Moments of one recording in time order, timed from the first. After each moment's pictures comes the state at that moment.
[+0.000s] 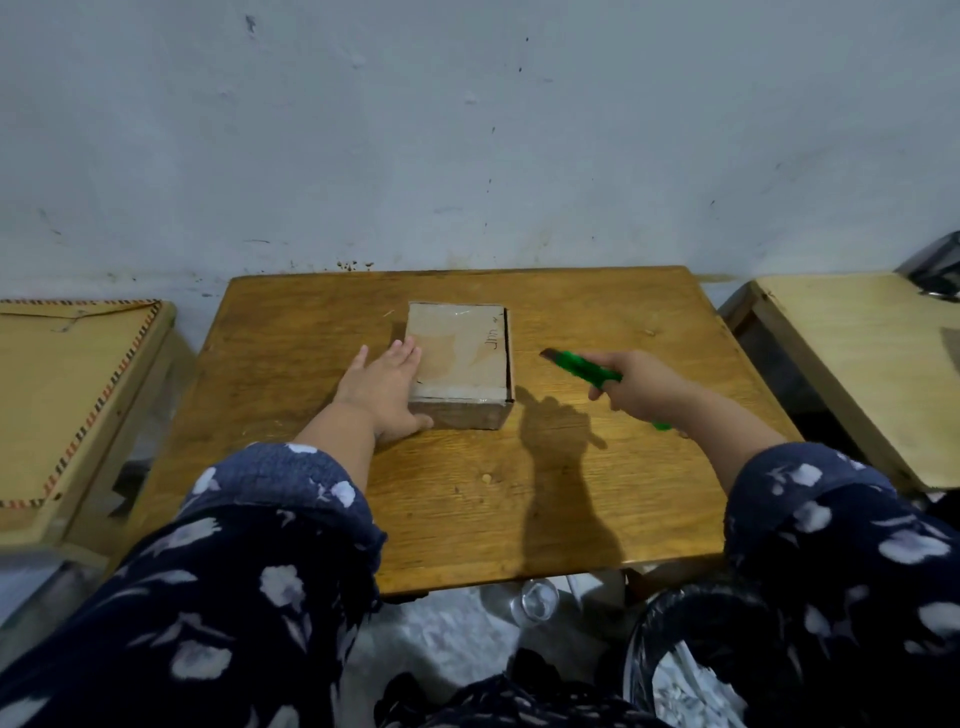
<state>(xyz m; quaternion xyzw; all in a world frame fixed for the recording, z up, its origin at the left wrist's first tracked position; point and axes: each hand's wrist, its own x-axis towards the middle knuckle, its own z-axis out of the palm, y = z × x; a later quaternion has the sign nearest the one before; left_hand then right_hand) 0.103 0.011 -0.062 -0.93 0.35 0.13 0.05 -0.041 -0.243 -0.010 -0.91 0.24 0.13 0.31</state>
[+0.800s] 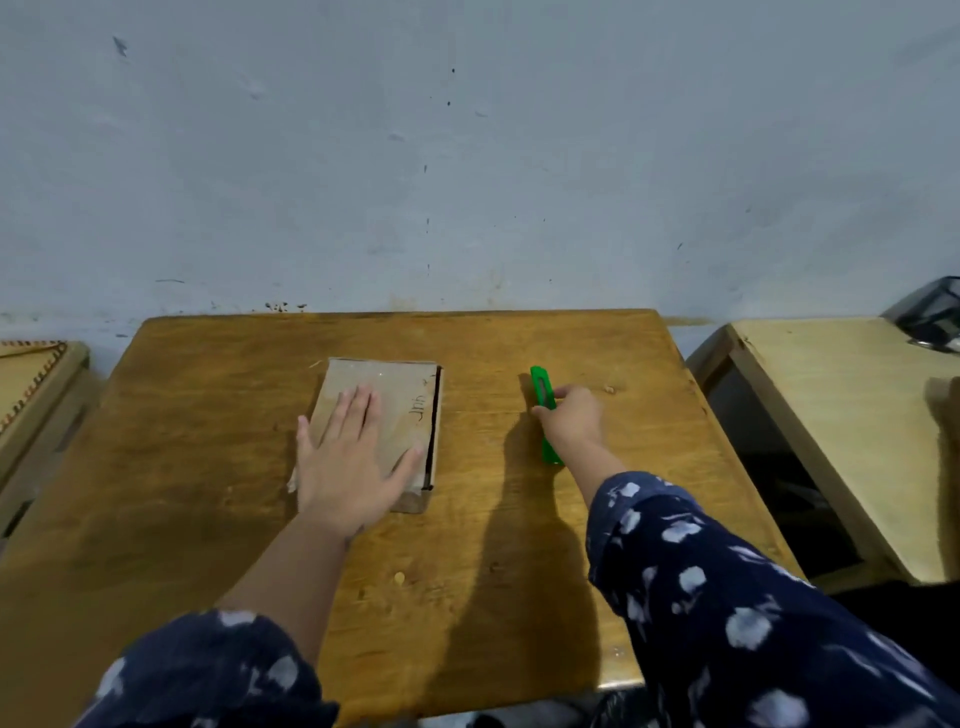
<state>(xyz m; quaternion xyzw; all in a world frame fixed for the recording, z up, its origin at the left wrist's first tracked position) 0.089 -0.063 -0.105 -0.97 0.23 0.03 -0.04 0.042 -0.309 -0.092 -0.81 0.44 -0.03 0.39</state>
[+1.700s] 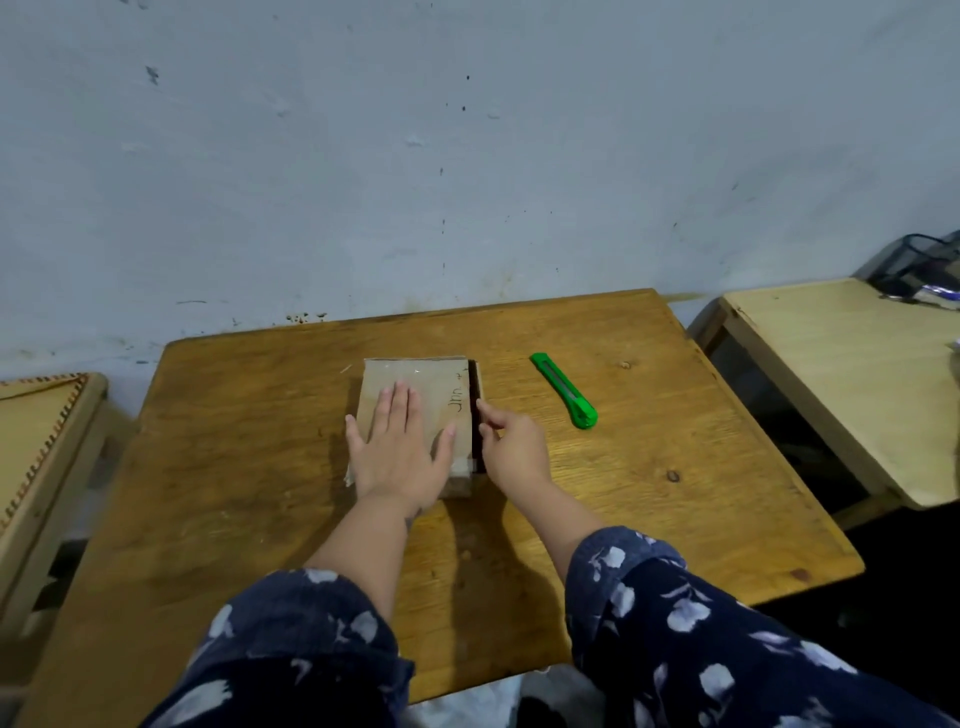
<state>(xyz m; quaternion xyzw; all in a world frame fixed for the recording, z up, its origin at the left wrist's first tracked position) 0.094 -0.053 -0.100 -0.96 0.25 0.06 -0.07 0.030 -0.166 -0.085 -0.80 0.36 -0.10 0.46</state>
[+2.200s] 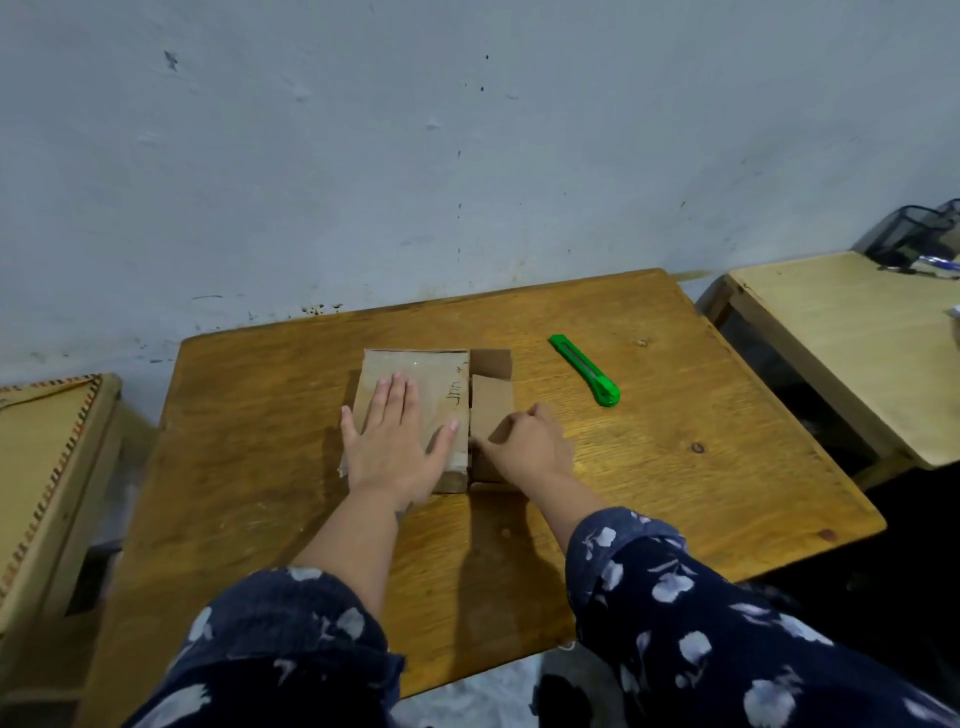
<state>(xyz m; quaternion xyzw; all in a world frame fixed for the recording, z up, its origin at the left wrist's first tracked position) 0.113 -0.008 -0.102 -0.96 0.28 0.04 -0.06 0.038 -0.144 -0.105 -0.88 0.41 0.05 0.21</state>
